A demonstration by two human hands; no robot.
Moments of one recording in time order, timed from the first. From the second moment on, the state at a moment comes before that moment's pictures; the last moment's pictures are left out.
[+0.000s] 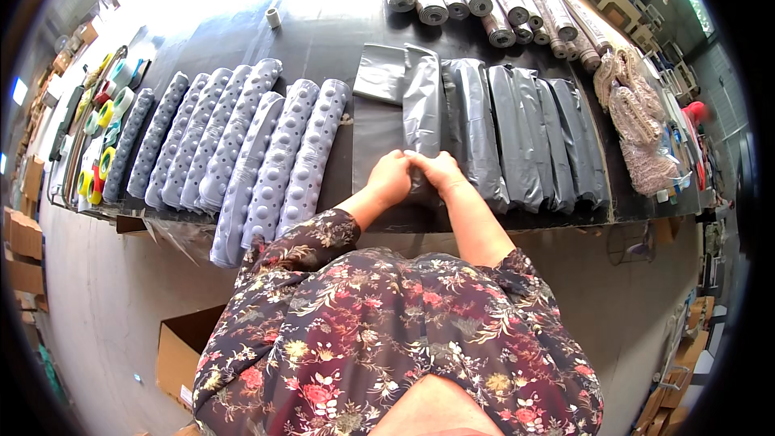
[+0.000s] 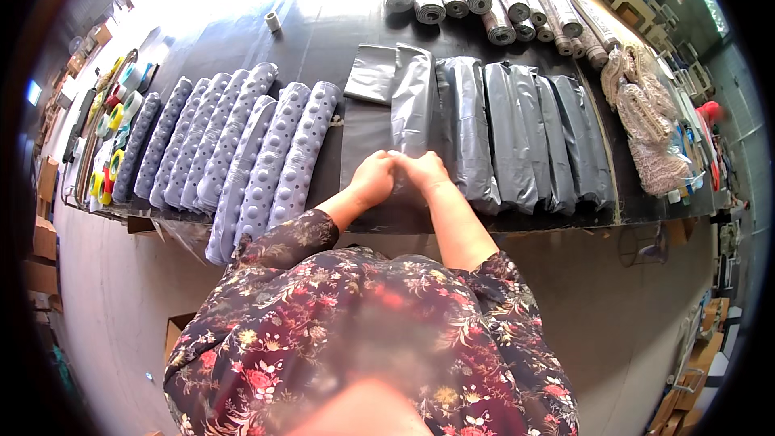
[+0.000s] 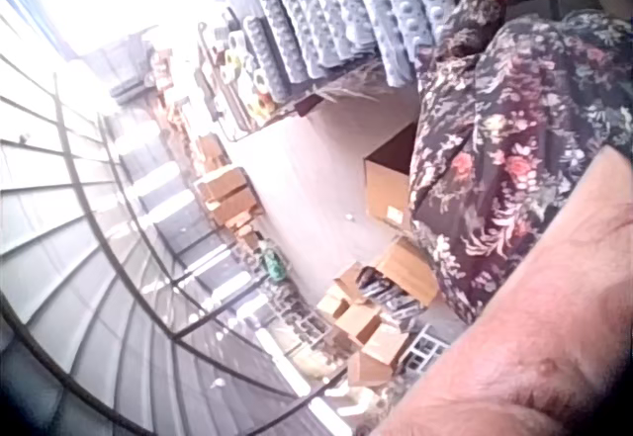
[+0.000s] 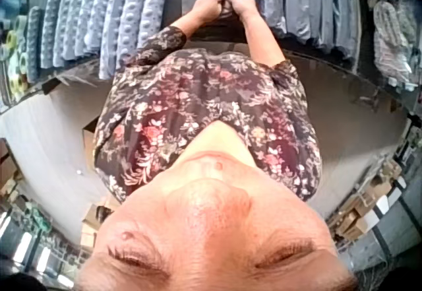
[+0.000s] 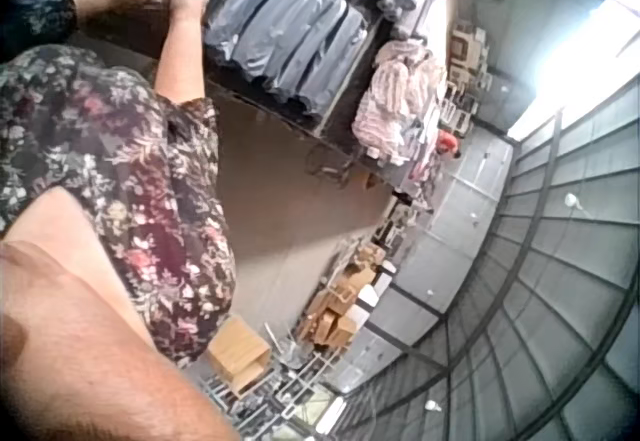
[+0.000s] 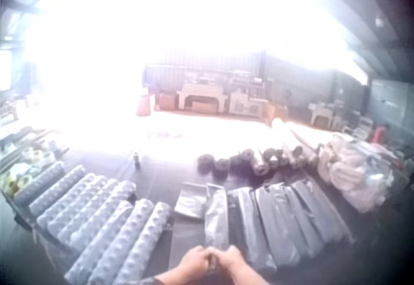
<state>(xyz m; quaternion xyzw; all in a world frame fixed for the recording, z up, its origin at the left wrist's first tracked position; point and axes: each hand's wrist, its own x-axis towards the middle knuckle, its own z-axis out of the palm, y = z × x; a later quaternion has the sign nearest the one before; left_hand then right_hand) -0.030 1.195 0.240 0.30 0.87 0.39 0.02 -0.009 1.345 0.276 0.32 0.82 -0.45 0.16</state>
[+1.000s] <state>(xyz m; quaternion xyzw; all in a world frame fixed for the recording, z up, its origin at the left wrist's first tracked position) -0.048 1.056 0.279 0.20 0.98 0.03 0.08 -0.149 1.302 0.239 0.26 0.94 -0.22 0.07</state>
